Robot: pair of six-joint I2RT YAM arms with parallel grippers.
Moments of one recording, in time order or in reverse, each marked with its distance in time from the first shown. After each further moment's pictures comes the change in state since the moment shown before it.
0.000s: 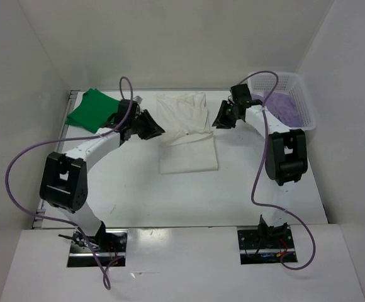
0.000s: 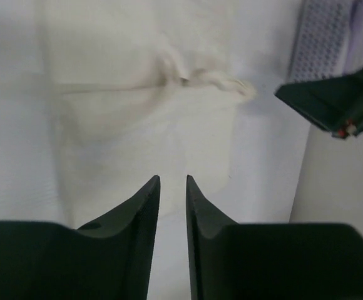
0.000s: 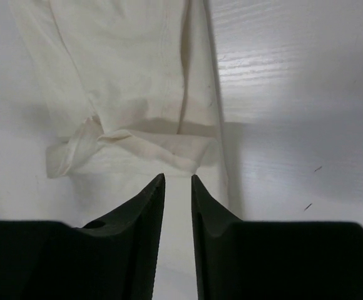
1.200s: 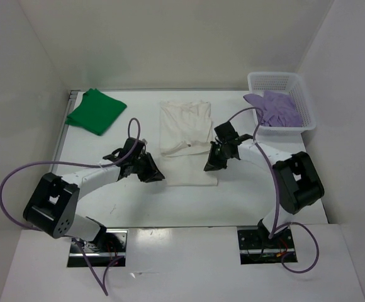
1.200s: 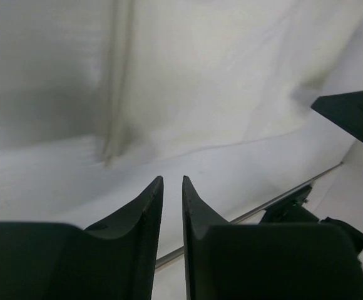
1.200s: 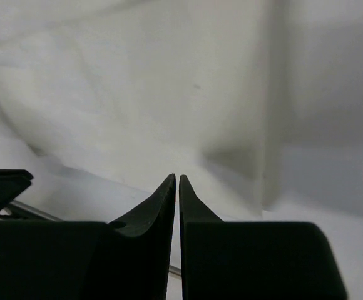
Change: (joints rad) left arm -0.193 -0.245 -0.500 -0.018 0.003 -0.095; right arm 0.247 -0.360 -0.632 0.050 0.021 0.188
